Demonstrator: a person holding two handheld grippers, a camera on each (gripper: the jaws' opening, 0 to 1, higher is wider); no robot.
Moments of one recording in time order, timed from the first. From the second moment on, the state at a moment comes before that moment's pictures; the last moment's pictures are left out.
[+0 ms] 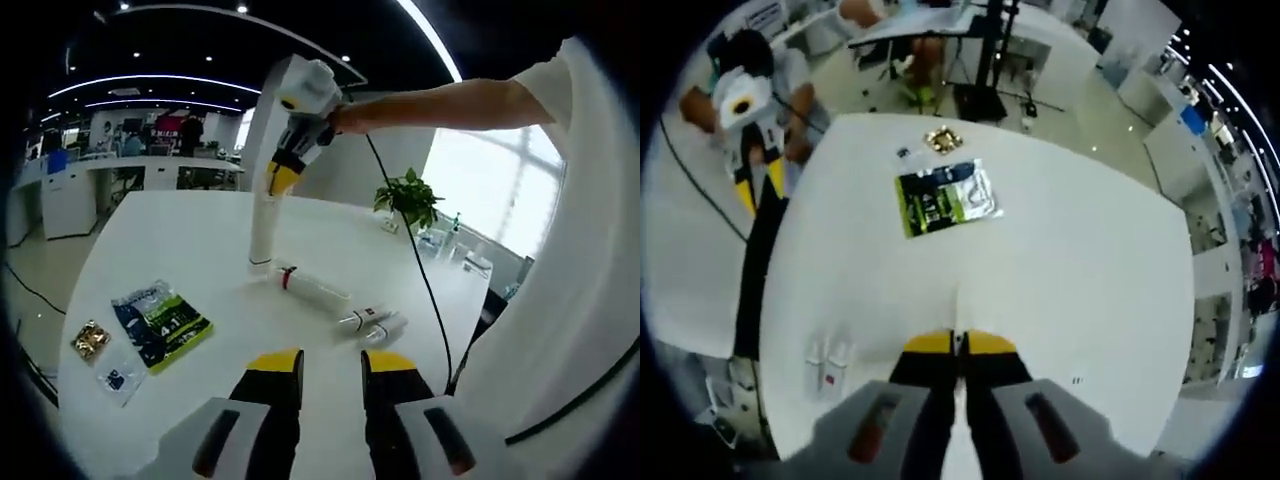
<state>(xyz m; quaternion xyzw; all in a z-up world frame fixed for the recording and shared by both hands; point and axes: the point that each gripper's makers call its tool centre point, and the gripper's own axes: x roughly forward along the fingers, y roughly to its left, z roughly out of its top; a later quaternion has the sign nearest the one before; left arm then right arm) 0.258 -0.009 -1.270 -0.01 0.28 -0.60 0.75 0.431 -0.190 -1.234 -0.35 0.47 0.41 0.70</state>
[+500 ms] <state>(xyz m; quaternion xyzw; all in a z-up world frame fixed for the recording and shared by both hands) 0.267 0.002 -1.271 -0.01 0.28 -0.59 0.76 0.440 -0.229 -1.245 -0.32 0.50 0.37 0.72</state>
